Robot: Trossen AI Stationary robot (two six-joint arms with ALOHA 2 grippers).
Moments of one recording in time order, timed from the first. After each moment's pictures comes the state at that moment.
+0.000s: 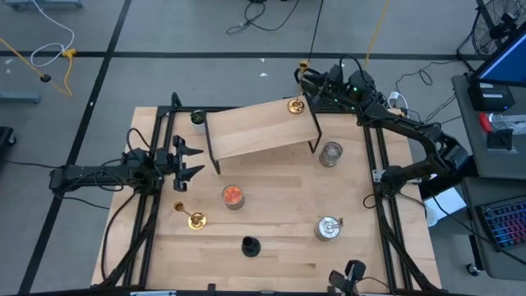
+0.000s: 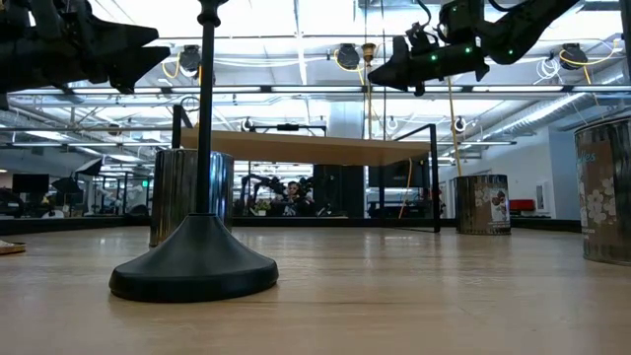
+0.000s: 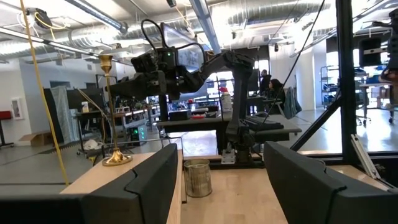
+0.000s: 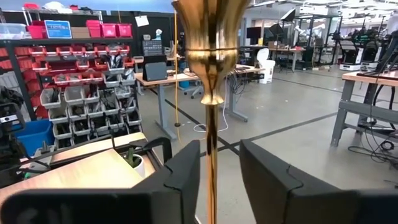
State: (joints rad) left arm 0.12 0.22 0.02 0.49 0.02 0.10; right arm -0.83 1.36 0.90 0.51 -0.34 0.03
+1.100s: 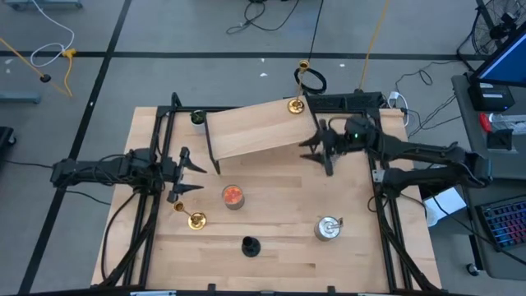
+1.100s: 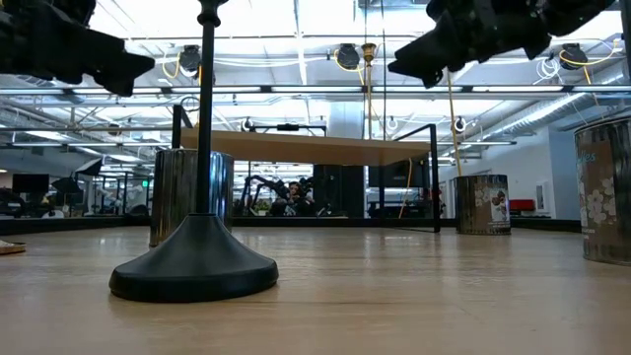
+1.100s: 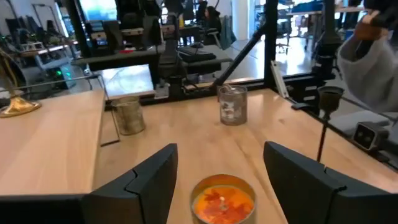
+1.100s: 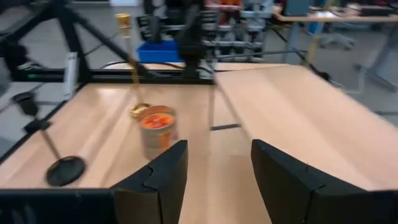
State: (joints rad) left arm 0.01 0.22 0.19 -0.03 0.19 0.11; right arm -0.36 1.01 0.63 0.16 -0.42 -0.09
